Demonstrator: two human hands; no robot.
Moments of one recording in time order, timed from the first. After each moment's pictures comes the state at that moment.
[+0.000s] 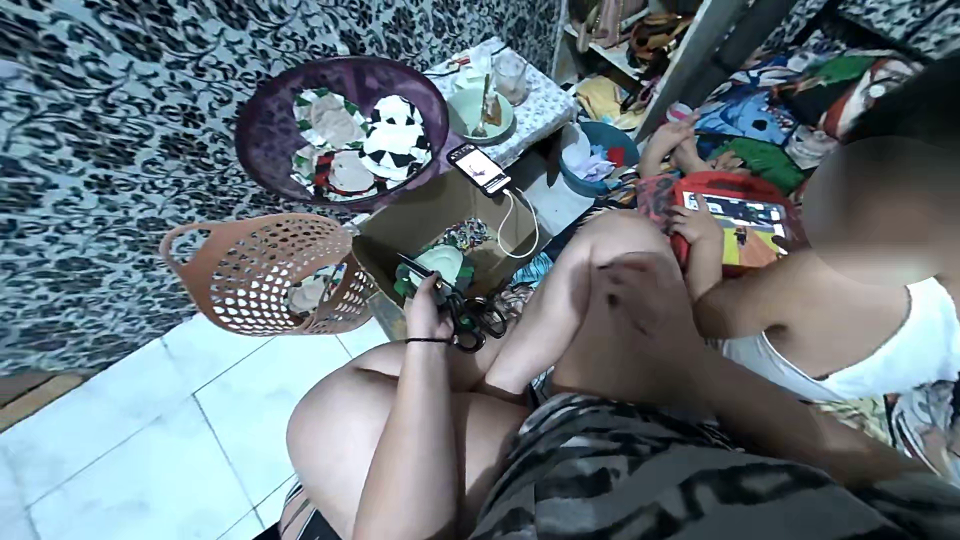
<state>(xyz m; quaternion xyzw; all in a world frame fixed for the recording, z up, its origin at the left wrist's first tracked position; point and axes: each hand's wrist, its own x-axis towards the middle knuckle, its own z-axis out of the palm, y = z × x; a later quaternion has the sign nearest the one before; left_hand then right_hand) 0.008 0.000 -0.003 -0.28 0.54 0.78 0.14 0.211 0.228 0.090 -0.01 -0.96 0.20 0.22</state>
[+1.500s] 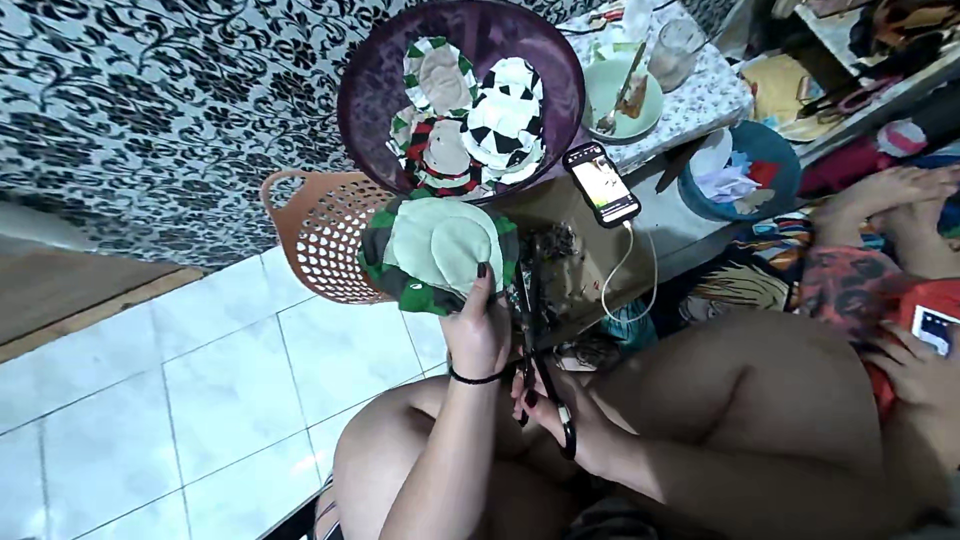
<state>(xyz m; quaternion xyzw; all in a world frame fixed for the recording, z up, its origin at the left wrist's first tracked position) -0.063 0.009 0.029 -0.13 0.42 0.90 -0.08 0.052 0.104 0.028 -0.05 -0.56 0.80 -0.23</state>
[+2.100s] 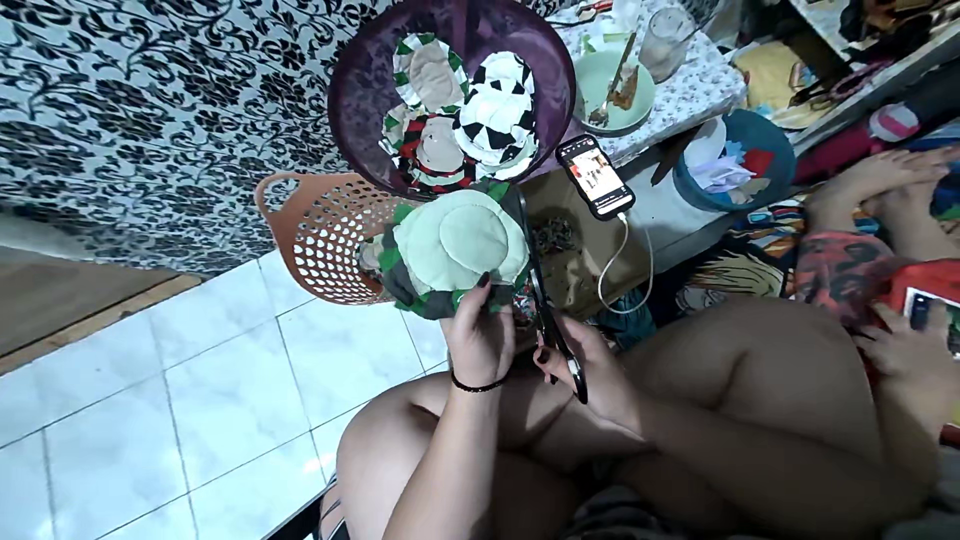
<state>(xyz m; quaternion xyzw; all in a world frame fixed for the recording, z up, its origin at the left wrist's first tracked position) -0.049 0.002 0.026 -0.06 0.36 0.93 -0.02 0.023 0.126 0.031 -0.06 -0.62 0.77 -0.12</state>
